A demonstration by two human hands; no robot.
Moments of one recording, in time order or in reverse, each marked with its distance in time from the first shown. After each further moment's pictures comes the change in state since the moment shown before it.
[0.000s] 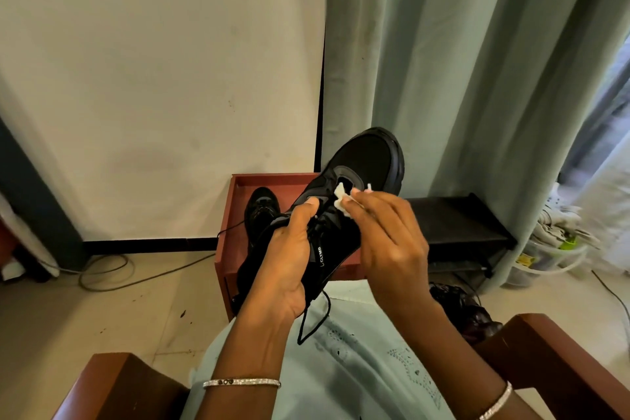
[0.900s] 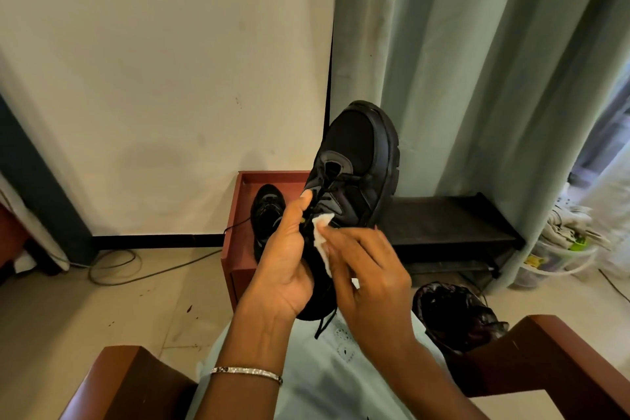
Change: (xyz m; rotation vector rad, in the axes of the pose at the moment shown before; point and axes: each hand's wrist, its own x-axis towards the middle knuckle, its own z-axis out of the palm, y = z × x) left_hand 0.014 0.000 -0.016 -0.292 -0.063 -0.147; right_hand -0.018 -0.048 -0.009 0.289 -0.109 0.243
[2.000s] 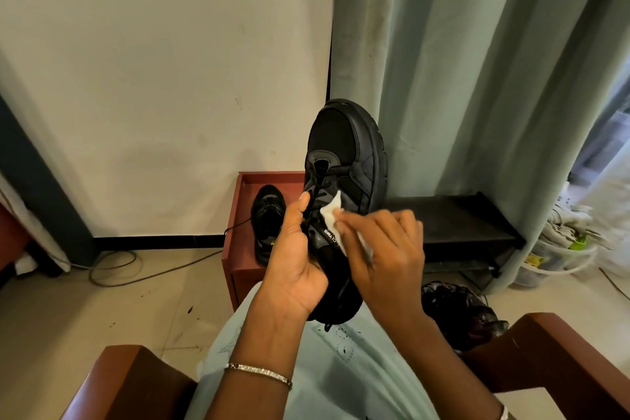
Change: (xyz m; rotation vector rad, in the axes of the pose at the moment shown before) left_hand 0.006 -0.011 0.003 -0.196 -0.103 -0.026; right_hand 0.013 0.032 0.003 -0.158 0.096 -0.061
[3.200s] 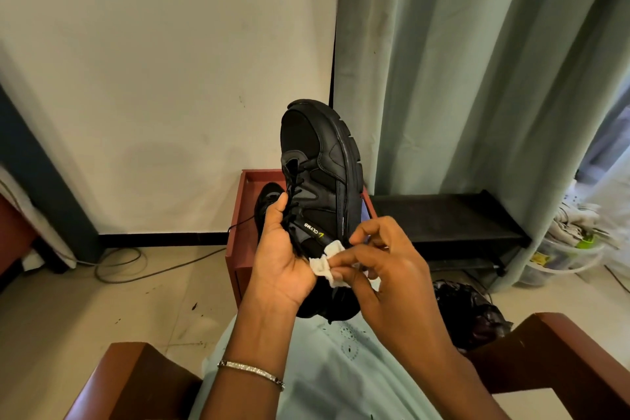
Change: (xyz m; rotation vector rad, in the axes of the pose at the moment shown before) left_hand 0.004 0.015 -0.012 -0.013 -0.047 0.052; right_hand -0.001 -0.024 -0.036 0.233 -0.404 0.184
